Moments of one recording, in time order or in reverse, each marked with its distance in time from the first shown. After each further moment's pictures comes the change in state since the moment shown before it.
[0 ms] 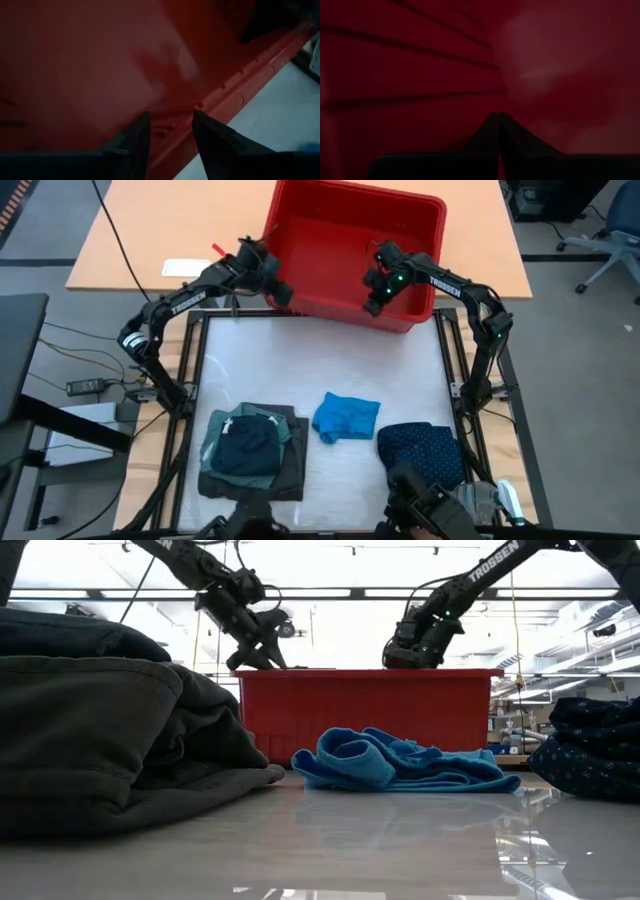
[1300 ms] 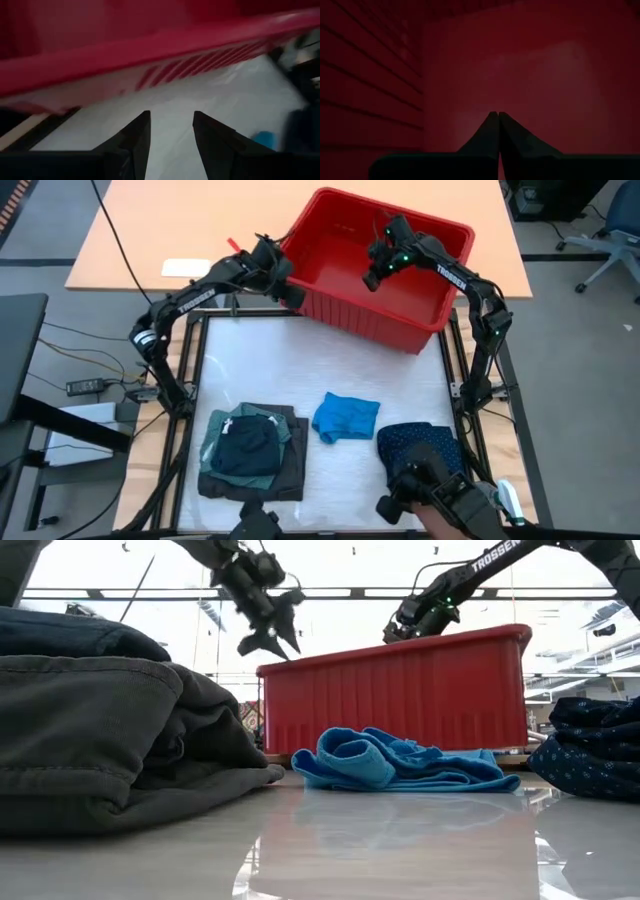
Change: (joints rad) left arm -0.094 0.017 0.251 -0.253 -0.046 -0.124; right arm -0.076 -0.004 0.205 0.099 0.001 0.038
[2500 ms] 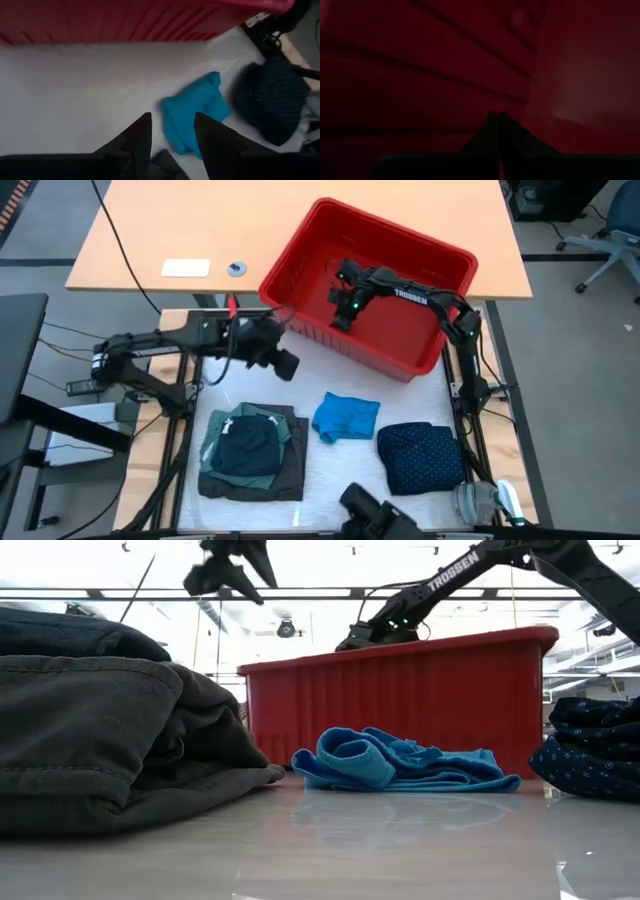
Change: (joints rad) left arm -0.598 -0.363 -0.273 -0.098 -0.397 -0.531; right arm 0.293 0.179 -0.014 -0.061 -0.281 0.021
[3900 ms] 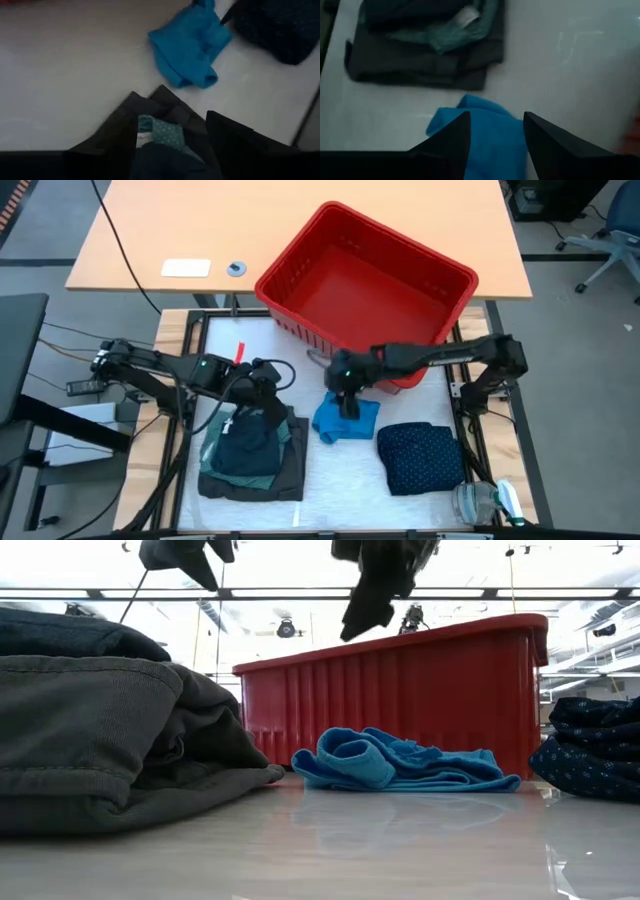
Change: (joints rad) left arm -0.364 0.018 -0.006 -0.178 -0.126 -0.095; right arm 0.689 -0.419 -0.356 0.176 0.565 0.241
